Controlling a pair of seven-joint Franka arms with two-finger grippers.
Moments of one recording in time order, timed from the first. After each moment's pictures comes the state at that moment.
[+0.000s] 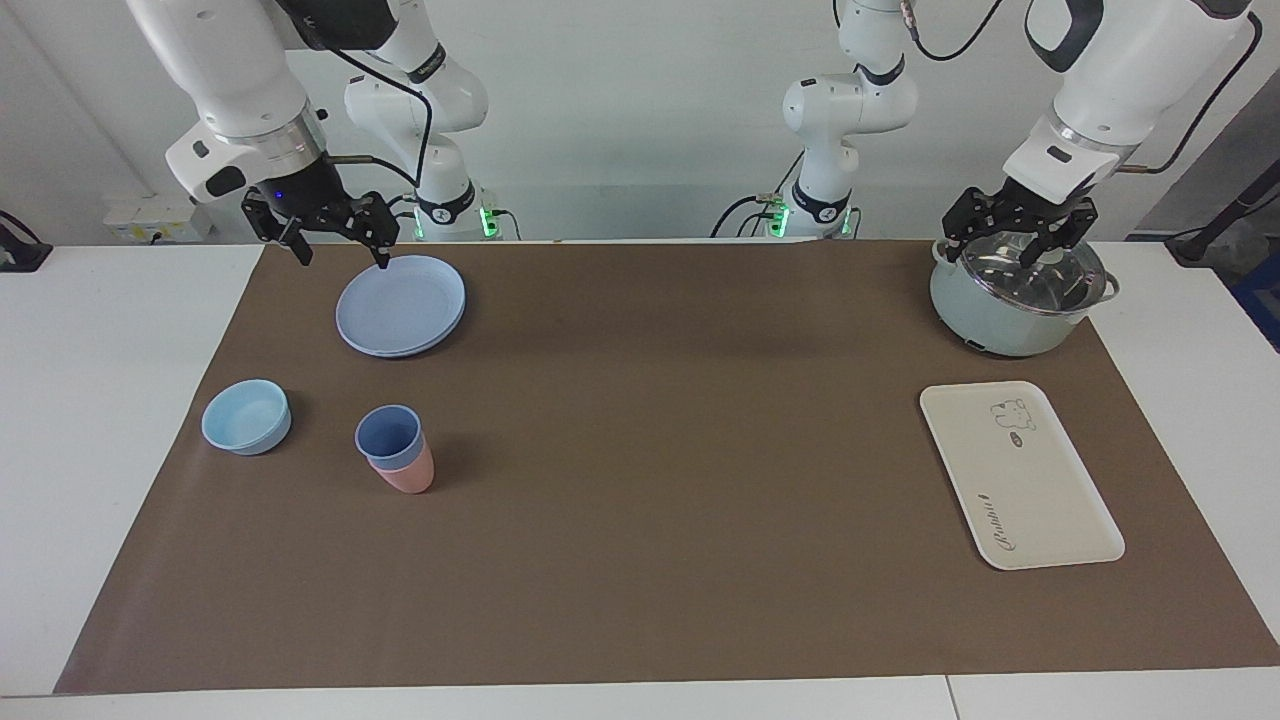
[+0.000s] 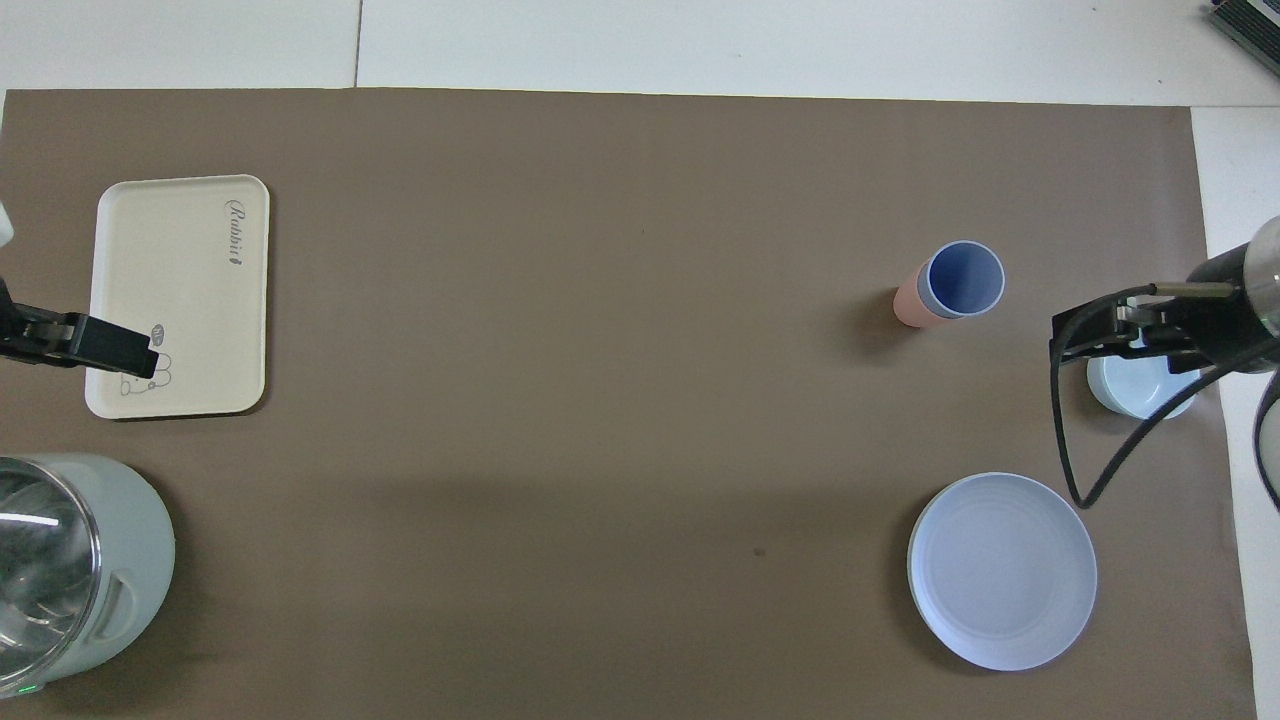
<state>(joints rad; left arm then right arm) 0.00 -0.04 -0.05 -1.62 -0.01 1.51 0.15 0.05 -0.02 0.02 -1.59 0.00 1.50 0.15</state>
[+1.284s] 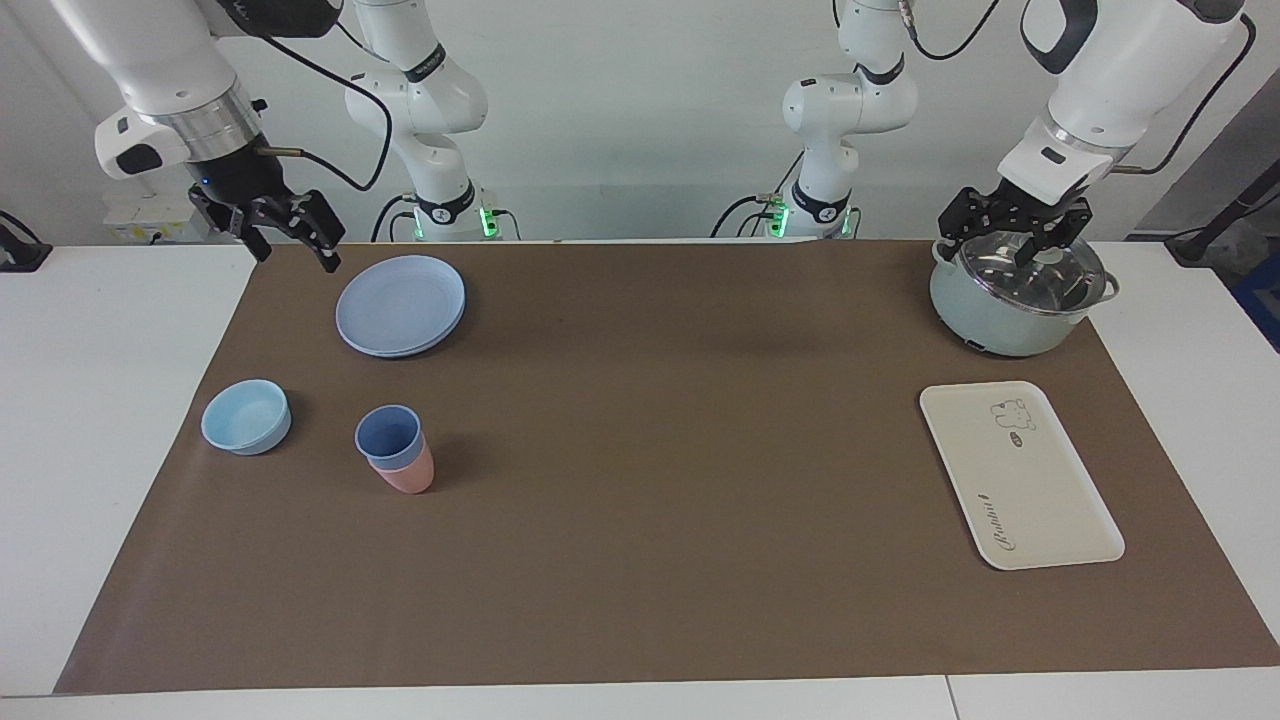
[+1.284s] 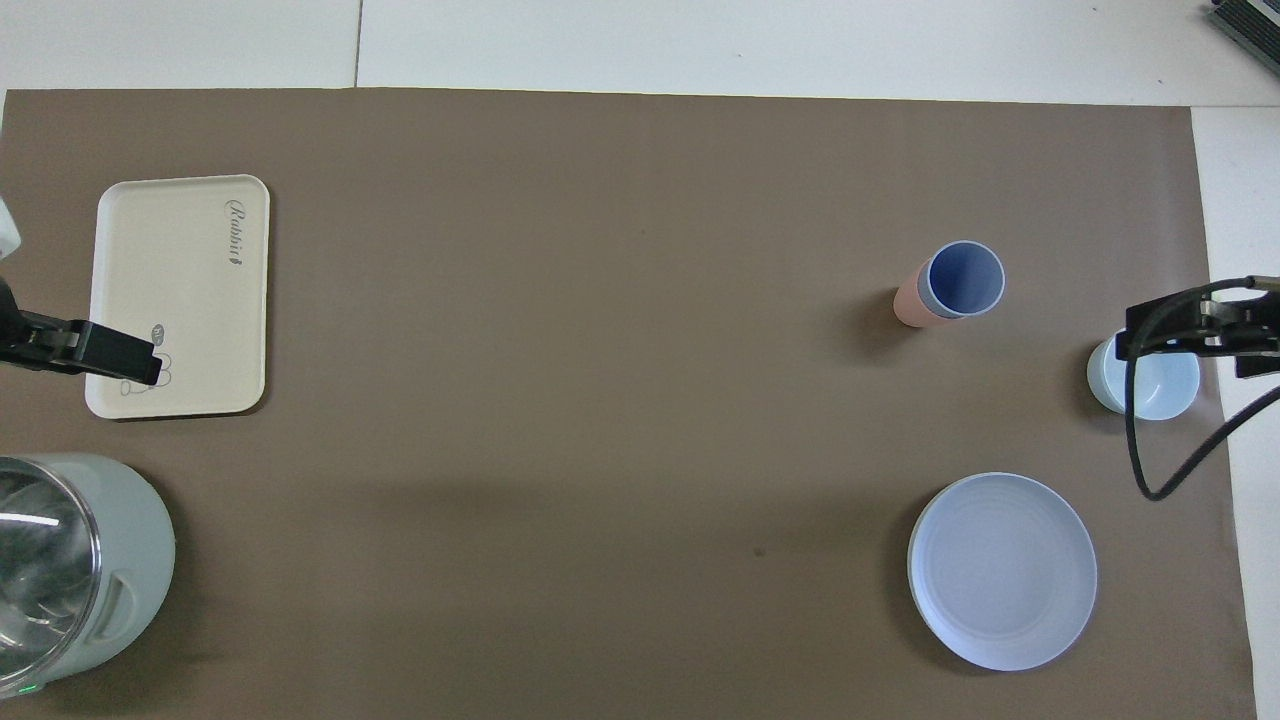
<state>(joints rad) 0.00 -0.06 -0.05 -1.64 -0.01 1.51 0.15 -0.06 -0.04 0.00 -1.60 0.08 1.59 0.34</state>
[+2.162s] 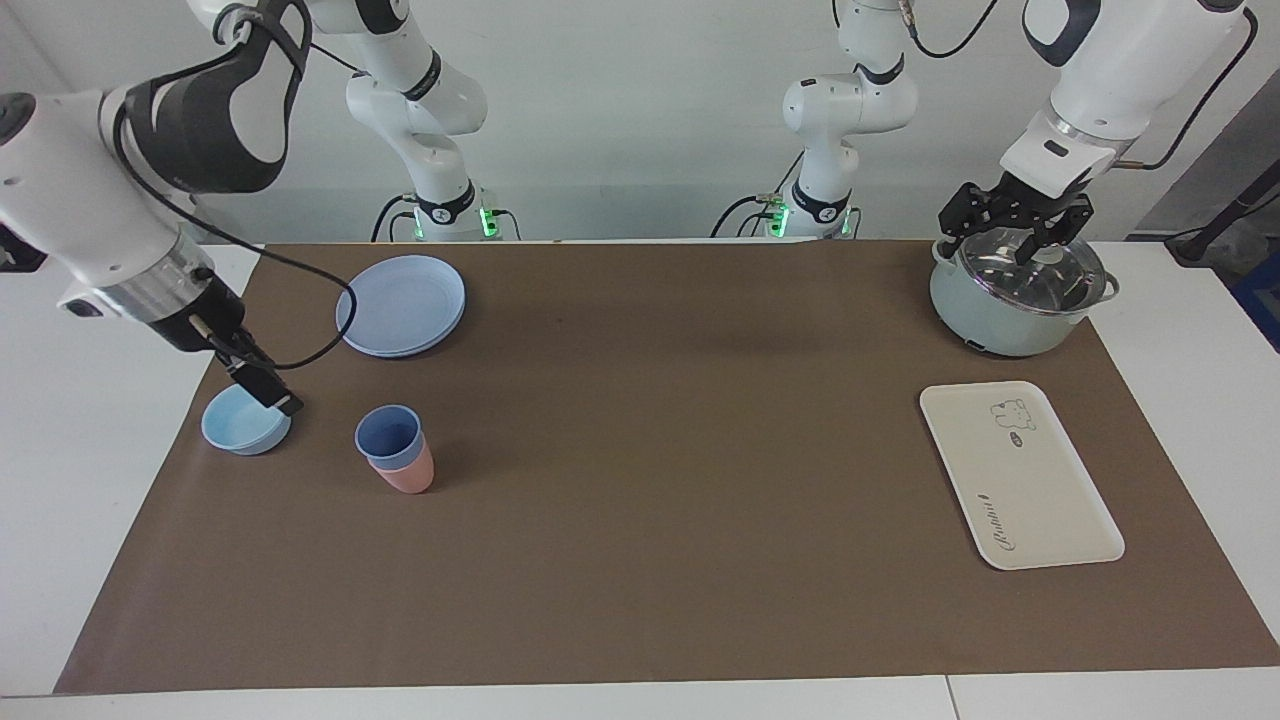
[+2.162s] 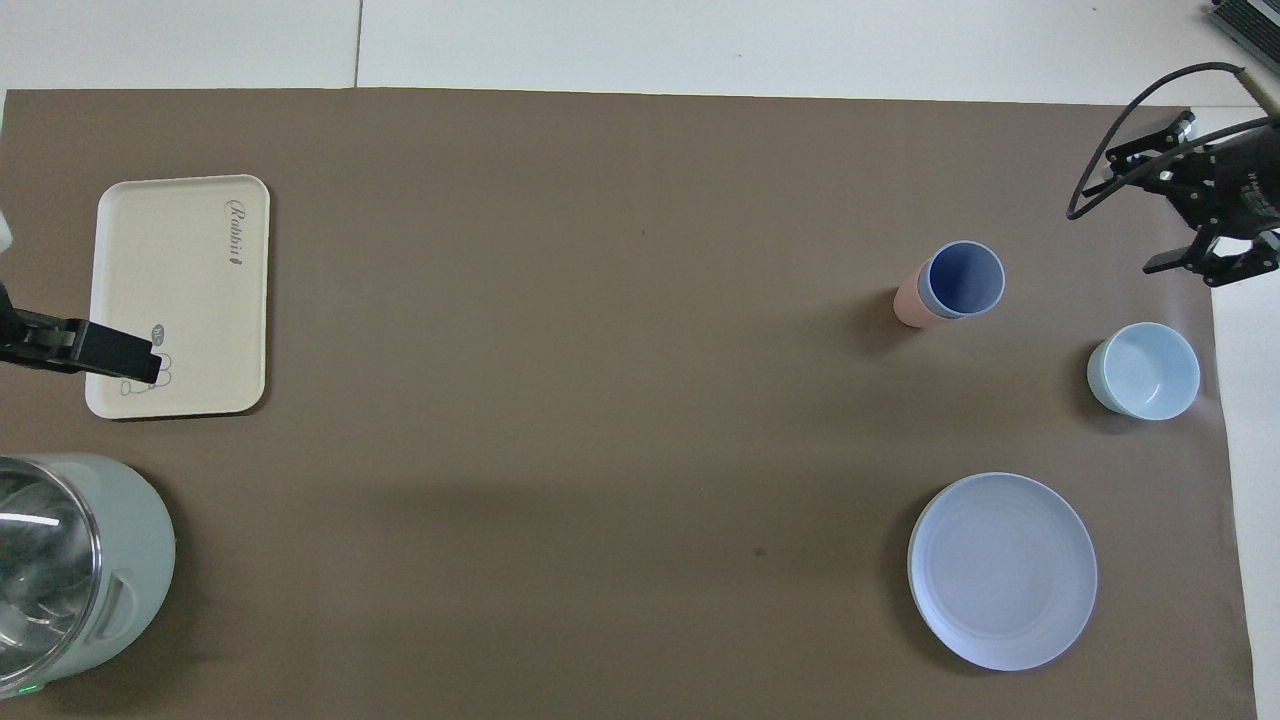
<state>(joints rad) 0.00 -0.06 -0.05 -1.63 -0.03 1.51 0.14 -0.14 0.37 -0.01 -1.33 0.20 1.71 0.72</state>
